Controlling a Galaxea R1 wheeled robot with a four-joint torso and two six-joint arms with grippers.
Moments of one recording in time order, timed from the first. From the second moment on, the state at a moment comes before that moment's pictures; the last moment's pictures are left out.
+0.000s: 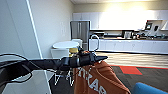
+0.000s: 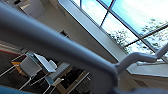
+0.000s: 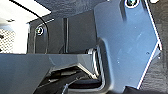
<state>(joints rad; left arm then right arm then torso) 0.09 2.51 -1.03 0.50 -0.22 -1.28 -1.62 3.08 -2.71 -0.14 0.13 0.18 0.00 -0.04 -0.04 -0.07</state>
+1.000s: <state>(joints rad) 0.08 2.51 -1.03 0.51 -0.22 -1.28 -1.62 3.08 -2.71 -0.14 0.13 0.18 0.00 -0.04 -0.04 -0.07</state>
